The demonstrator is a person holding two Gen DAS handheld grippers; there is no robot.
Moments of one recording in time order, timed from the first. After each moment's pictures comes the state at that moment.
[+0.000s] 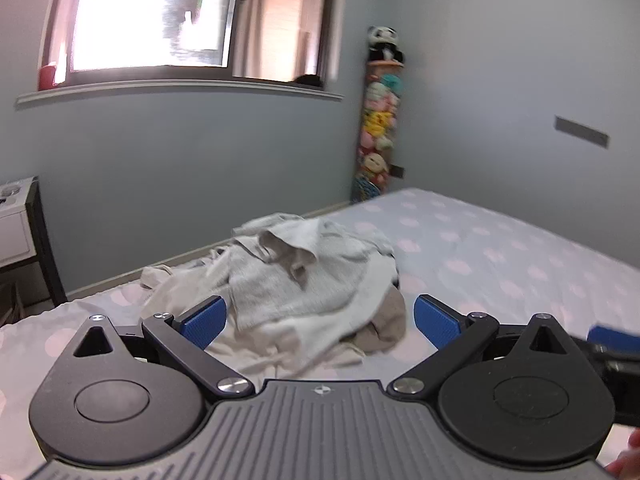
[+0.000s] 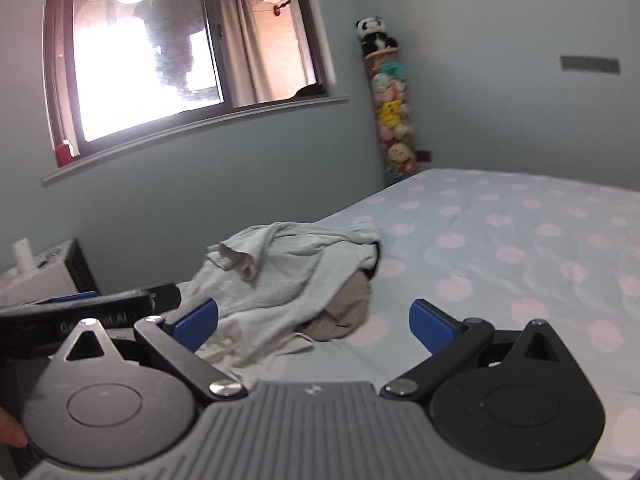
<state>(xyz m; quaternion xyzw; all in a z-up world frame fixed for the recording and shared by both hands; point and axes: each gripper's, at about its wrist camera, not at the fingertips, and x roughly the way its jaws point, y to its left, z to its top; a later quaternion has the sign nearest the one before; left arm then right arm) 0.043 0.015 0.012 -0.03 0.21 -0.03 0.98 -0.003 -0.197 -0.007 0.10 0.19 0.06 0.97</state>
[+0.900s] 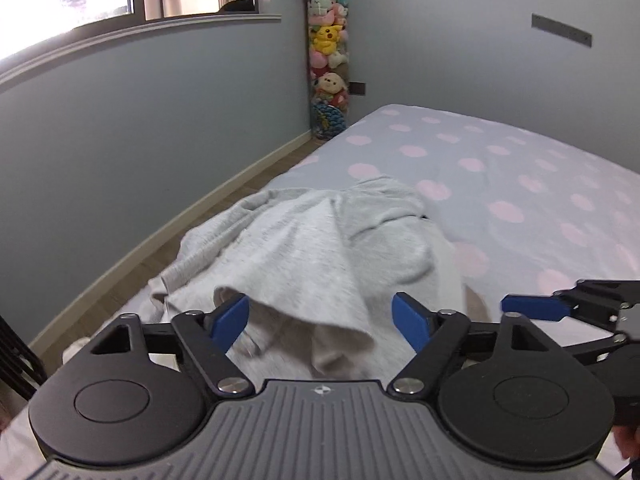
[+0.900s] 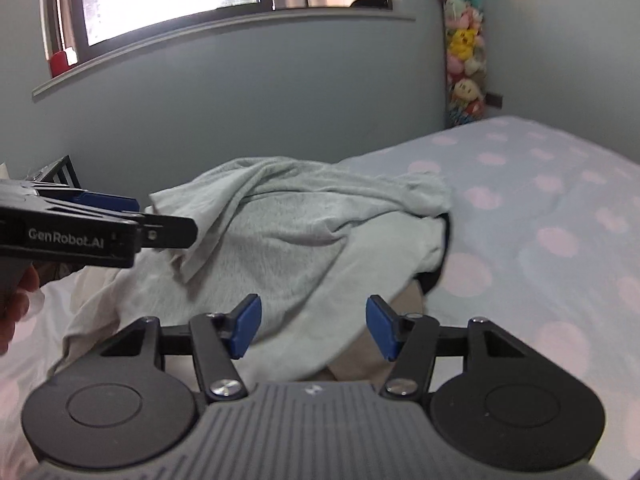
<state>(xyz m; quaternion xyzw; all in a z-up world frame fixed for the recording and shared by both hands) 0.306 0.017 -0.057 0.08 0.32 -0.13 0.94 0.293 -0.169 -0.098 0.03 0.31 0.14 0.94</state>
